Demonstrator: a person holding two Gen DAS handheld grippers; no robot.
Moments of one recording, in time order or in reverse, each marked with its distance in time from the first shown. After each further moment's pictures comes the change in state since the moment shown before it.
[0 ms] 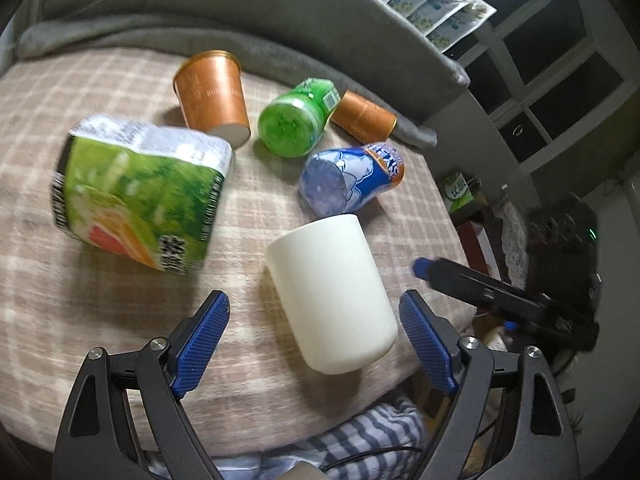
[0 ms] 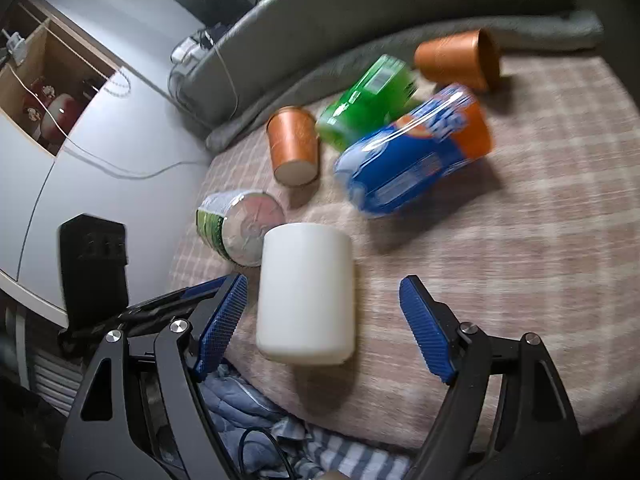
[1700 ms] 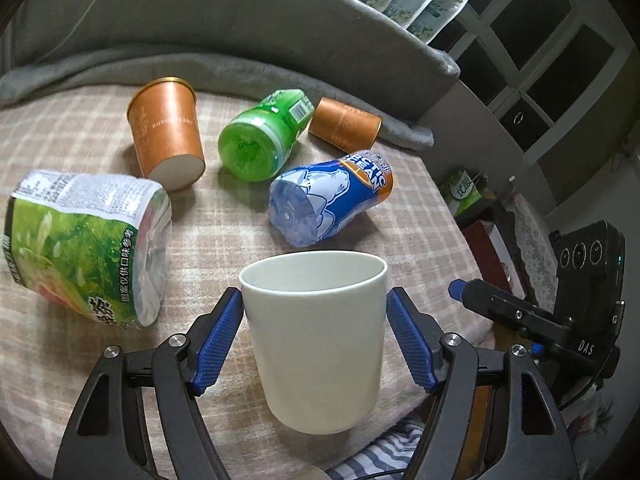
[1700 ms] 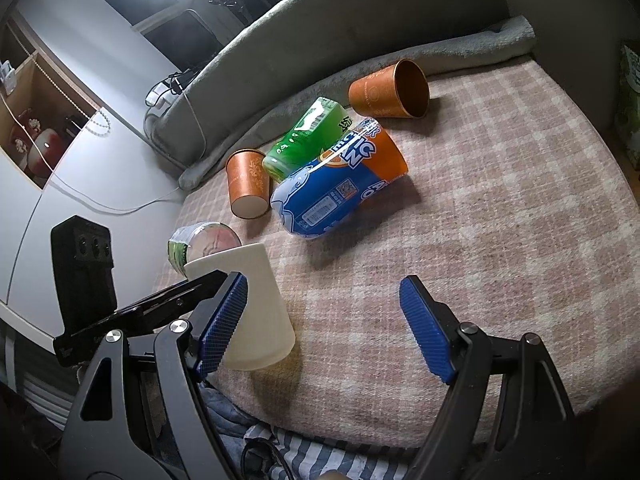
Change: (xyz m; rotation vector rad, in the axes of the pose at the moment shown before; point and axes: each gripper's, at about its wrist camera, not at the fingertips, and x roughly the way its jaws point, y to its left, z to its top) left arm 0.028 -0.036 0.010 0.128 -0.073 0.066; right arm -0.037 -0.034 -0.011 0.063 -0.120 -0.079
